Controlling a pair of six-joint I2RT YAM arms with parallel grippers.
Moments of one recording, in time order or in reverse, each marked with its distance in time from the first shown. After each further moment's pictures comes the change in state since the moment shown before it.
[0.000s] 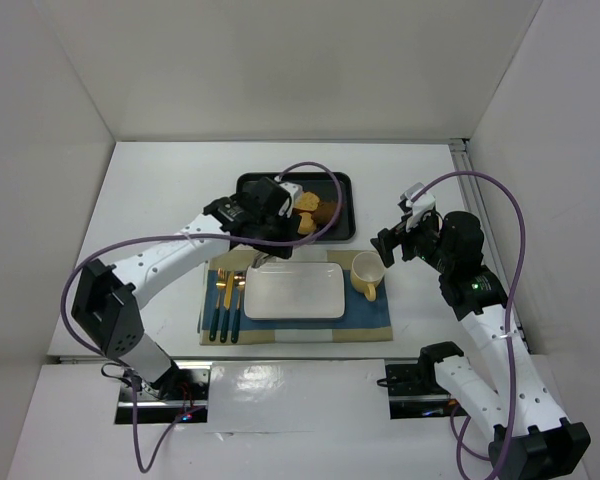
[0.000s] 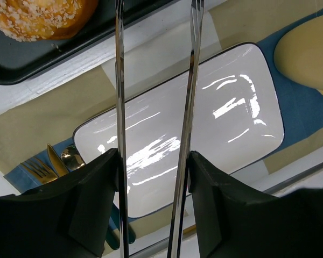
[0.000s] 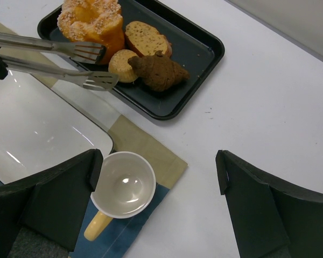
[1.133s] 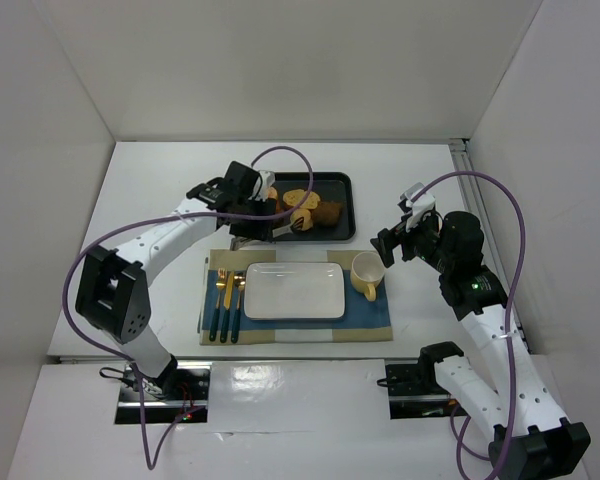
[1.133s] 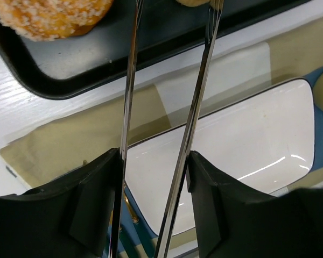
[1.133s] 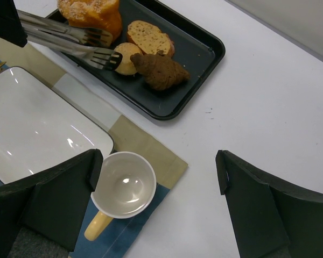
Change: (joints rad) left arm 0.230 0.081 -0.007 0.054 0.121 0.061; right arm 0.000 0.000 0.000 0.000 -0.003 0.000
